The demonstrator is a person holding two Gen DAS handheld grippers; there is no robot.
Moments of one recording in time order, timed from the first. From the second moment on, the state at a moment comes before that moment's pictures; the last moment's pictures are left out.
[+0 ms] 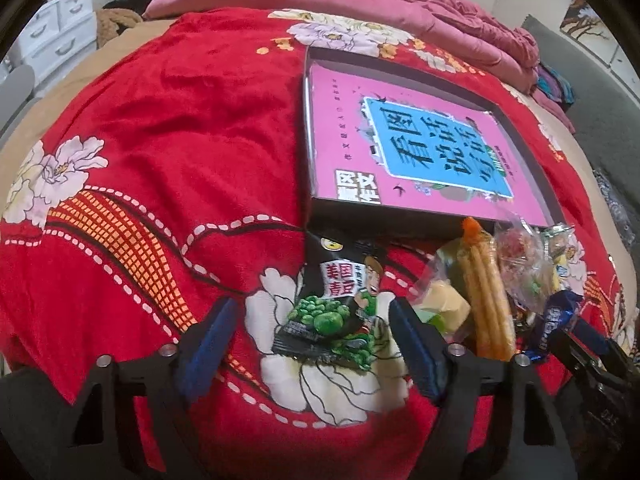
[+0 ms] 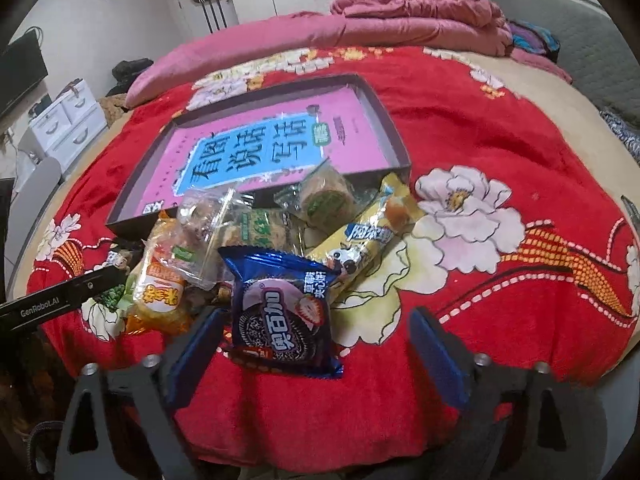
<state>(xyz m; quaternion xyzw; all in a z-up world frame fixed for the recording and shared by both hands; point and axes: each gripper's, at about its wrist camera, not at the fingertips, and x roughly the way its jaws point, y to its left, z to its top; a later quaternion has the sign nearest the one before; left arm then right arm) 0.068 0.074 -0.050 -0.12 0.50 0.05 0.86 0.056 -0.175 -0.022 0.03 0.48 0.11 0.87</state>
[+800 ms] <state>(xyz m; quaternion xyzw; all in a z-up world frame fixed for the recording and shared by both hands) 0.072 0.072 -0.053 -0.11 0.49 0.05 0.86 0.052 -0.188 -0.003 0.04 0.44 0.15 0.89</state>
